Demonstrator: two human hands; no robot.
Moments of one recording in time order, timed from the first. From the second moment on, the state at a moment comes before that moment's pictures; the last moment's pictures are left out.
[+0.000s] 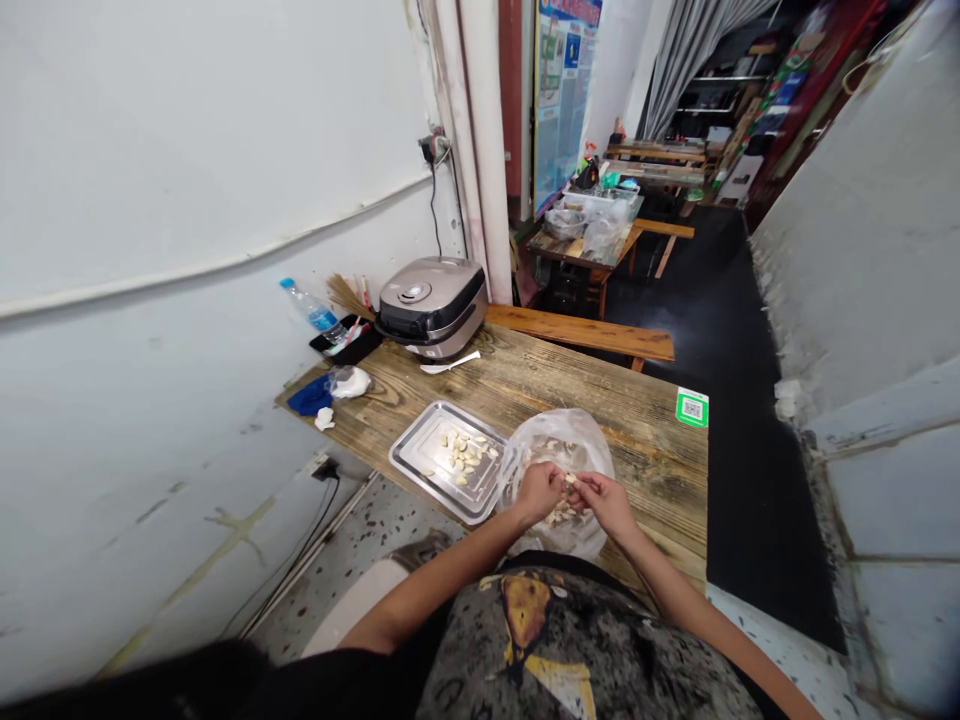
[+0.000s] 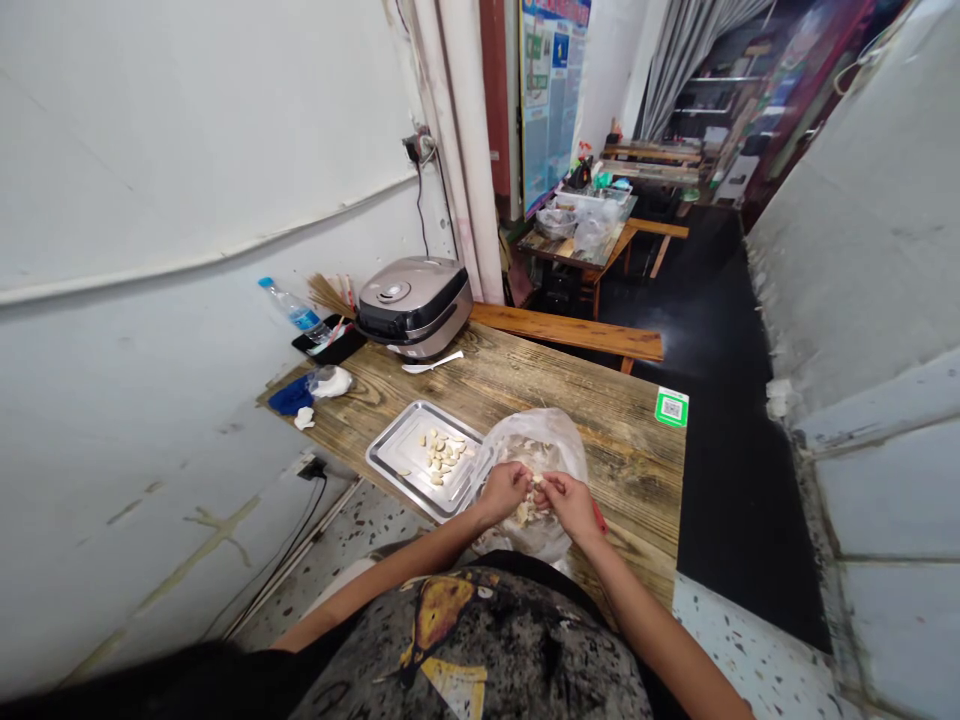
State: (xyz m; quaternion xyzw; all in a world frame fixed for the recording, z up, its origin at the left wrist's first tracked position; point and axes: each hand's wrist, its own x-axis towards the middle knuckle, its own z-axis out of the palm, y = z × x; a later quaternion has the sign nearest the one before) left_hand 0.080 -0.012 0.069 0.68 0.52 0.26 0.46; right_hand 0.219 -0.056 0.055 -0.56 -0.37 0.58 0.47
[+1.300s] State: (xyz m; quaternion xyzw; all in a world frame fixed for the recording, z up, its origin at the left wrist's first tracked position) left_hand 0.094 -0.021 0.106 0.51 0.40 0.38 0.66; right_hand 0.215 -0.054 0.093 -0.52 -0.36 0.55 0.54
